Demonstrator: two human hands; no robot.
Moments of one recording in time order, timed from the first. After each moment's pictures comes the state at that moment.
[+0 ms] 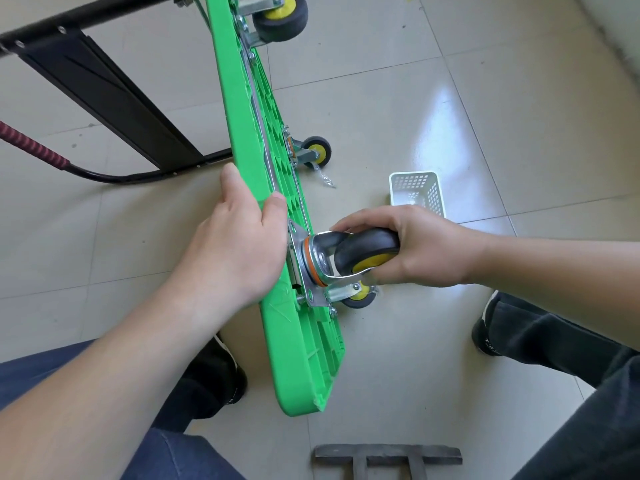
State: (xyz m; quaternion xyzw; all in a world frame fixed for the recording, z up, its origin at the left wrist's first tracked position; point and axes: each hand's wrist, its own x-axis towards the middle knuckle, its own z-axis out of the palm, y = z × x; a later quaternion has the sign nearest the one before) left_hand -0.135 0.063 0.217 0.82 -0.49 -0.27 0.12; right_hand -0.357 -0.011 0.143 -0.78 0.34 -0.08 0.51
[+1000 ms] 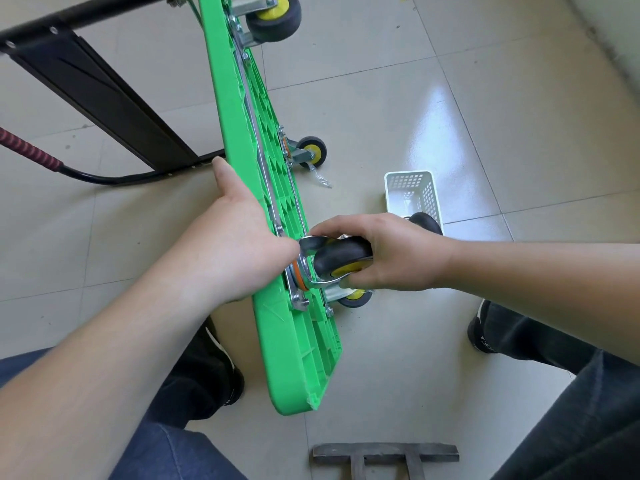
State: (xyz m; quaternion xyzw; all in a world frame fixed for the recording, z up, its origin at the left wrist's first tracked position) left_hand -0.148 0.062 0.248 0.82 -0.48 -0.31 0.01; right_hand -0.339 -0.005 0.131 -0.84 0.33 -0.05 0.44
